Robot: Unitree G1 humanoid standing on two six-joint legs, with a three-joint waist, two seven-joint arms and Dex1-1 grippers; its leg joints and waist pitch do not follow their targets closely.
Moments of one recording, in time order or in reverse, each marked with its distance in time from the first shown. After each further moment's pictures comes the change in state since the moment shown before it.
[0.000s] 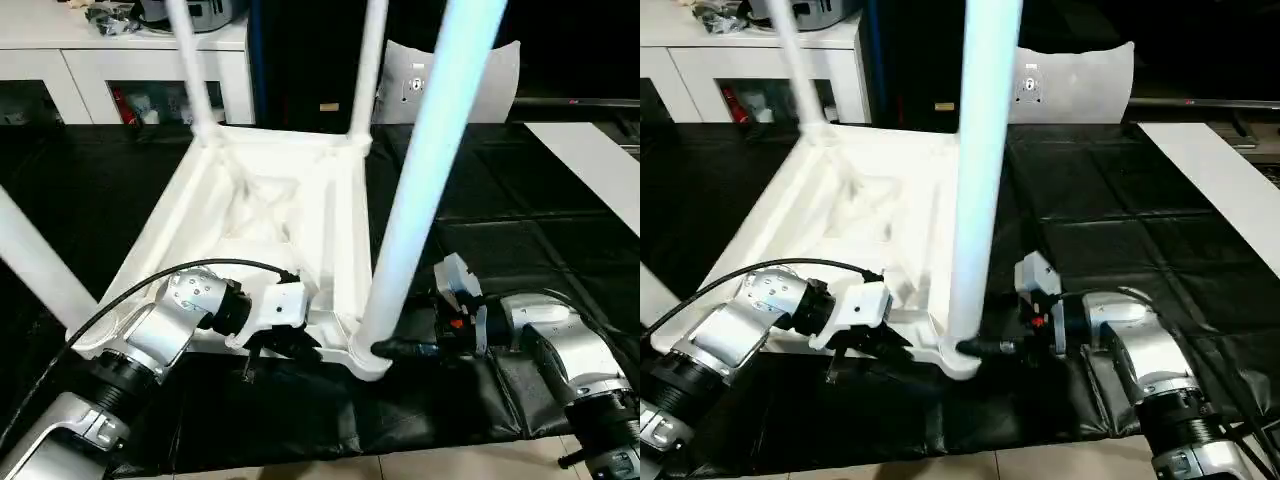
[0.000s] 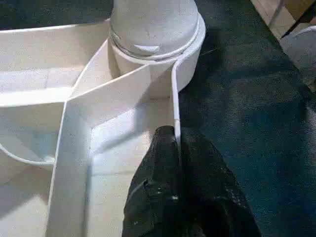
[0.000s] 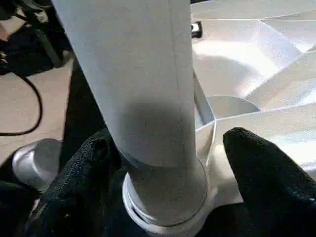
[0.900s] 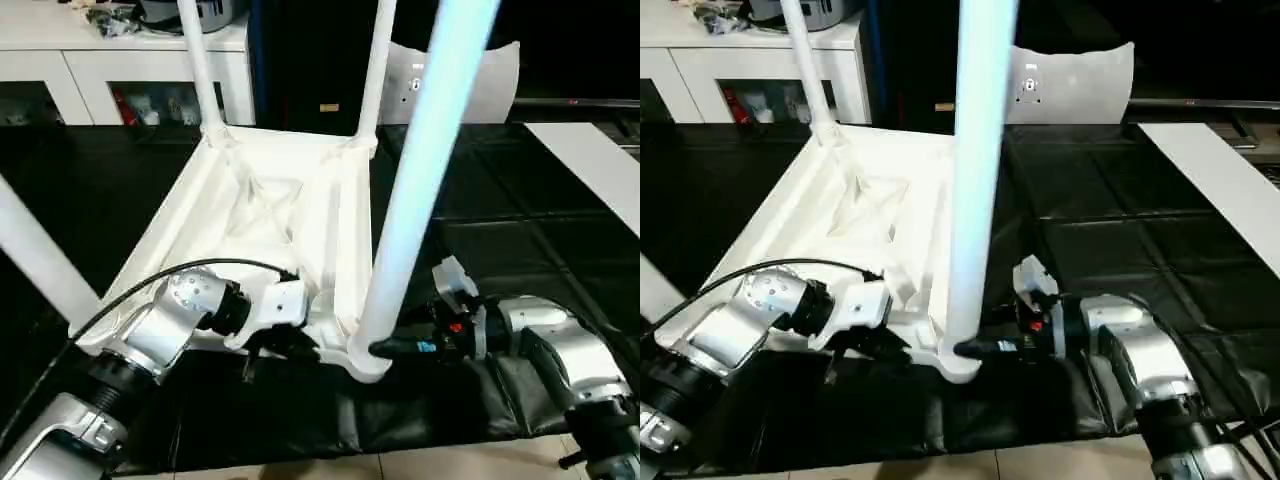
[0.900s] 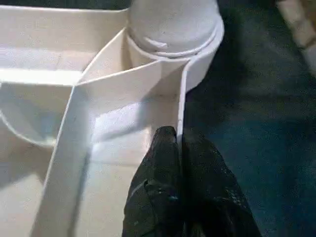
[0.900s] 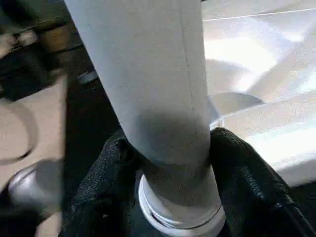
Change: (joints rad) left arm 0.006 -0.039 0.029 -0.060 0.021 0.213 0.108; right arm 0.047 0.046 -0.032 -0.092 0.011 0.146 -0.149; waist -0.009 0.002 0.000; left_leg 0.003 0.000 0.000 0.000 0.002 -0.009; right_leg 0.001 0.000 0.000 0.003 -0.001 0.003
